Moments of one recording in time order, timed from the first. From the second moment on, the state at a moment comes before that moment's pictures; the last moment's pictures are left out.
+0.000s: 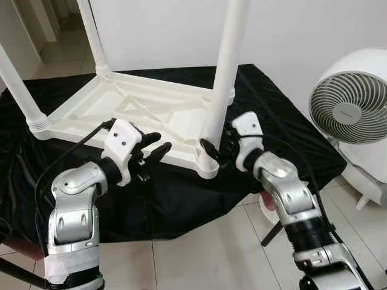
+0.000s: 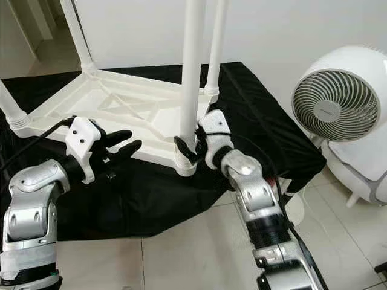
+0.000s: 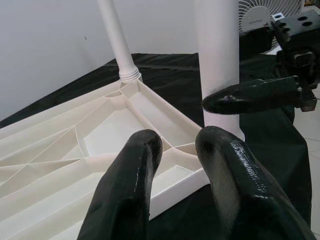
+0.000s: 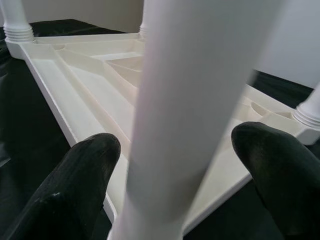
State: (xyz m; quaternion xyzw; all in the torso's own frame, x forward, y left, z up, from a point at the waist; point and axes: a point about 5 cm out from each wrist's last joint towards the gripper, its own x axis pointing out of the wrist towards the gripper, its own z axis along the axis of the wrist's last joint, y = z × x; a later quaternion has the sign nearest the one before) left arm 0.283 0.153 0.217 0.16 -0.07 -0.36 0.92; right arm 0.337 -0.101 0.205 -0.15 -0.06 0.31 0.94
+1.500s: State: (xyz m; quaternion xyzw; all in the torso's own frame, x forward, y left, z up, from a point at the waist) left arm 0.283 0.150 0.215 0.15 -0.07 -0.36 0.92; right arm 0.343 -0.089 0.177 -0.03 0.04 -0.03 1.00
